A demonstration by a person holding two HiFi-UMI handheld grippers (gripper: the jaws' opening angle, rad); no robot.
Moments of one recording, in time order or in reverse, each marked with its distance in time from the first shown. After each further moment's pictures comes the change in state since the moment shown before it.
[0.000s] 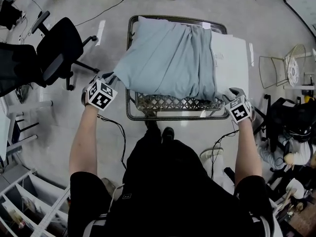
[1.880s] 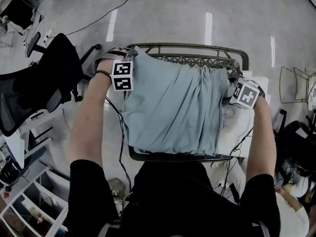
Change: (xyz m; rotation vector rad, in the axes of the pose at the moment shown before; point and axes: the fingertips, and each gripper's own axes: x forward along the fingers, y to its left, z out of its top) left arm 0.230 0.154 0.171 0.824 0.223 -0.202; right arm 0.162 -0.118 0.181 -0.384 0.088 0.617
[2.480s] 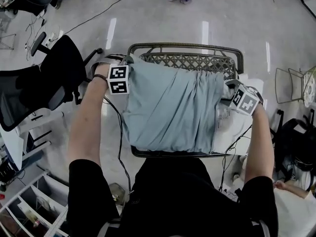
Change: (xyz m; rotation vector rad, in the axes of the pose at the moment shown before) left arm -0.049 -0.030 -0.015 -0.011 -0.005 0.048; right arm -0.031 0.050 0.008 0.004 -0.070 -0.128
